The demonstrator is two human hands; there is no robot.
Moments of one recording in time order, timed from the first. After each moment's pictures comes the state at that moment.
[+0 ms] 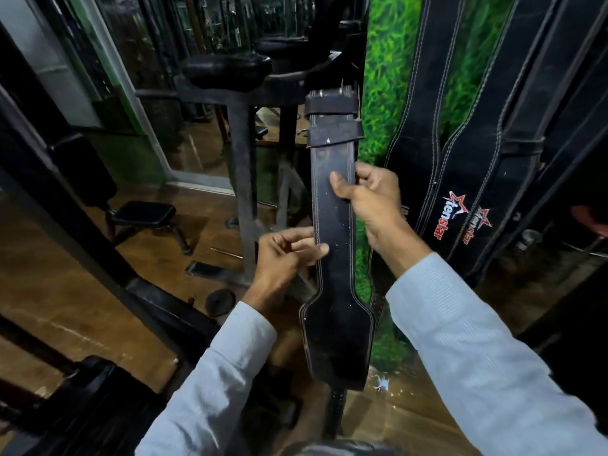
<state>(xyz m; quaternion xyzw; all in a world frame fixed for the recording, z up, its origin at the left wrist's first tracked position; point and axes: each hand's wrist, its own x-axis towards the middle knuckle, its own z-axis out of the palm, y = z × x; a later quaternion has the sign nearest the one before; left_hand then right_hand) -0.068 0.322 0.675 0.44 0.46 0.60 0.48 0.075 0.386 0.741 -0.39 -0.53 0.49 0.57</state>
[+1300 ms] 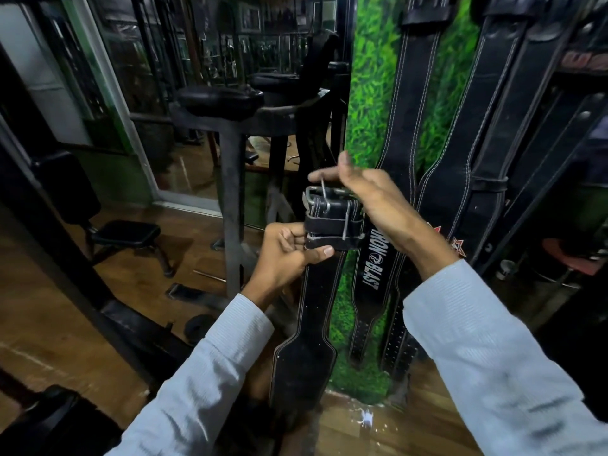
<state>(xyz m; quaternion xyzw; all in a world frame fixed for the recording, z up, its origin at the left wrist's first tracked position) -0.054 0.357 0.708 0.61 0.42 0.56 0.37 0.119 0.374 0.805 -0.35 -0.74 0.40 0.40</state>
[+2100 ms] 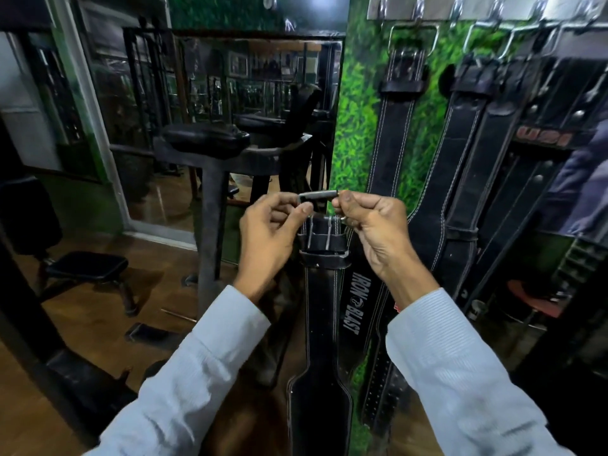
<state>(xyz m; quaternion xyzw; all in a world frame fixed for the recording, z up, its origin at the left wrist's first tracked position) -0.053 0.405 0.780 0.57 0.41 0.68 0.19 0.121 0.423 0.809 -0.32 -0.54 0.46 0.63</state>
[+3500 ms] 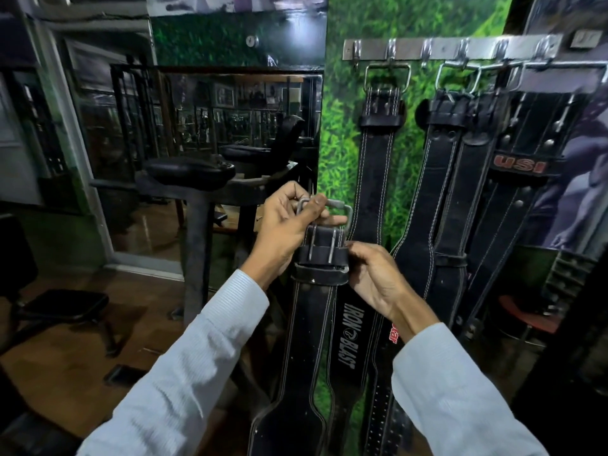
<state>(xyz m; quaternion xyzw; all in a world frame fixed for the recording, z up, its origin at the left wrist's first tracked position) -0.018 0.458 0.835 0.60 0.19 0.65 0.42 0.147 0.455 0.787 -0.30 -0.44 0.62 0.58</state>
